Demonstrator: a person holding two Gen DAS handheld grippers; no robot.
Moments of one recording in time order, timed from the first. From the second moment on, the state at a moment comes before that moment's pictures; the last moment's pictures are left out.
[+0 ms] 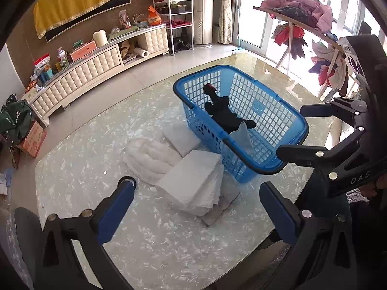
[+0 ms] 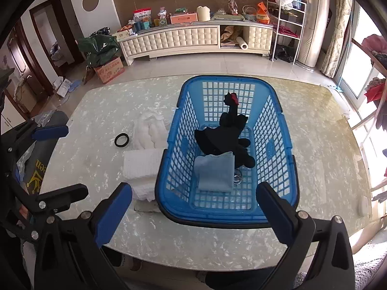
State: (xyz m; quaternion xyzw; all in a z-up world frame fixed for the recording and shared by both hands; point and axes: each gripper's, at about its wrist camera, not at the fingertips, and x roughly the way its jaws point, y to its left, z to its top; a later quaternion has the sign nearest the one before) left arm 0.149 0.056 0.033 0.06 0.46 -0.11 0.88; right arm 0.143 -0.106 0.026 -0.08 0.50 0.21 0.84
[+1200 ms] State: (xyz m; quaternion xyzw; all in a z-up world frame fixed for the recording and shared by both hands) left arm 0.143 0.213 -0.047 0.02 0.51 -0.07 0.86; right arm 0.157 0.049 -0.064 -0.18 0.53 0.30 0.77
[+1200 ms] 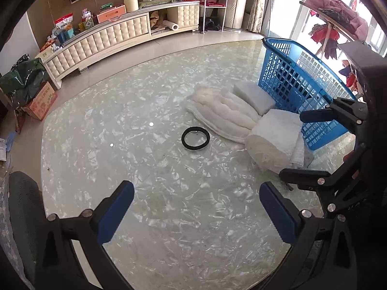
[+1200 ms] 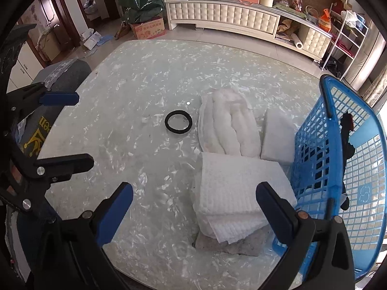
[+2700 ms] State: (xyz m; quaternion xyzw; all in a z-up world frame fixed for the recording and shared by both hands) left arm 0.282 0.203 -0.158 0.08 0.55 -0.13 0.82; right arm 0.181 0.021 -0.137 -0.18 0.57 0.22 0.77
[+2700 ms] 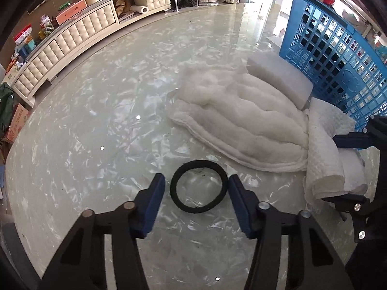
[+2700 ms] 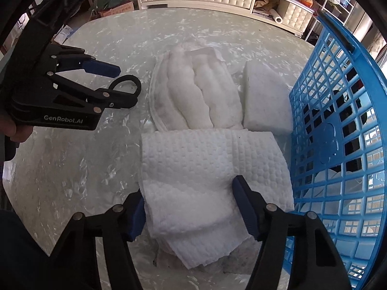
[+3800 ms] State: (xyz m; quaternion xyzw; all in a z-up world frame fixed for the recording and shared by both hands) left arm 0.171 0.177 -0.061 0.03 0.52 -0.15 0.84; right arm 0.149 0.004 -0.052 -0.15 0.54 0.25 0.79
